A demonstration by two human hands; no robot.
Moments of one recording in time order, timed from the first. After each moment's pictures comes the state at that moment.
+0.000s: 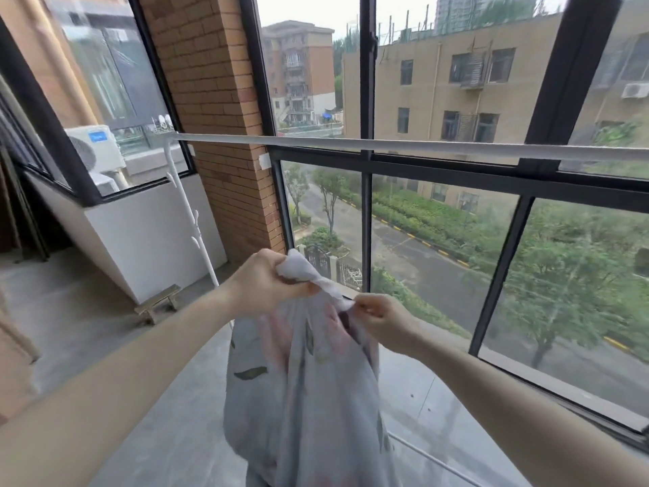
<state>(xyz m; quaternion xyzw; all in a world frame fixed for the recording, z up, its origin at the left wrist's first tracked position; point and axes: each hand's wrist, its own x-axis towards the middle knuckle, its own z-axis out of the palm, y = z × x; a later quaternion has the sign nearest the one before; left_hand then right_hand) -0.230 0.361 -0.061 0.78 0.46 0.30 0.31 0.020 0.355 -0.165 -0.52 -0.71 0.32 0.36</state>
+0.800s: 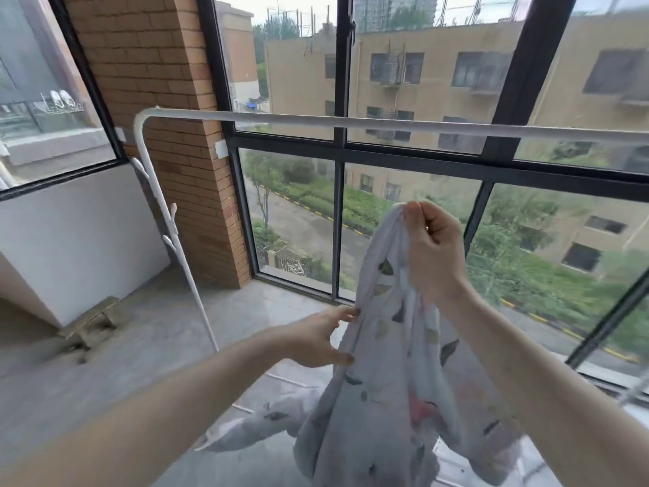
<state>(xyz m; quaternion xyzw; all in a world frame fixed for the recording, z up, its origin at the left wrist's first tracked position) -0.318 0.422 -0.186 0.87 0.36 -0.02 0.33 -0.128 0.343 -0.061 -0.52 -0.52 0.15 0.66</state>
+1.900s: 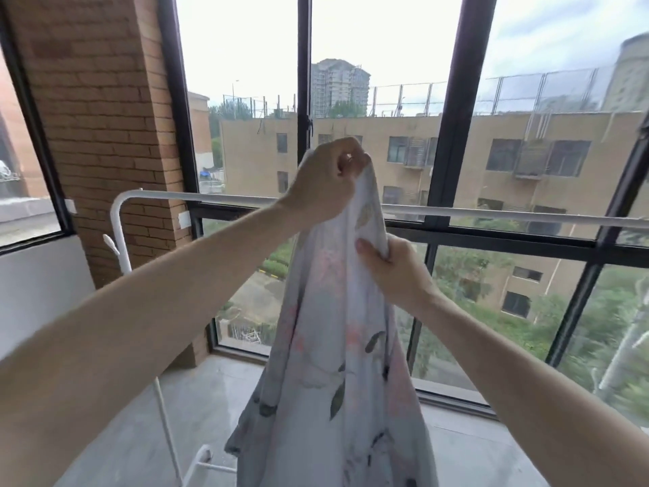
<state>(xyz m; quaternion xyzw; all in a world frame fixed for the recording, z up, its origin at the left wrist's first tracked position) -0.293 0.430 0.125 0.83 0.17 0.49 0.19 -0.152 0.348 0.011 -0.63 -0.59 0.01 0.51</state>
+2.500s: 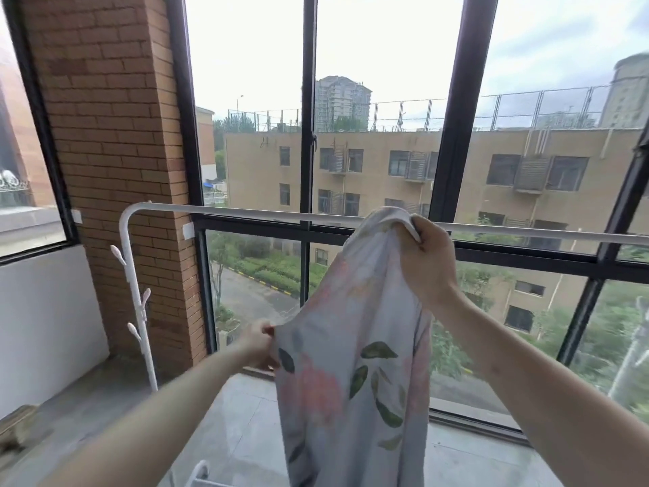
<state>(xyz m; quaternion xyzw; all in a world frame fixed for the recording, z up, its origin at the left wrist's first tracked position) -0.376 0.518 -0.110 0.70 0.53 0.20 0.43 -0.141 0.340 0.047 -0.55 -0.53 -0.04 0.64</state>
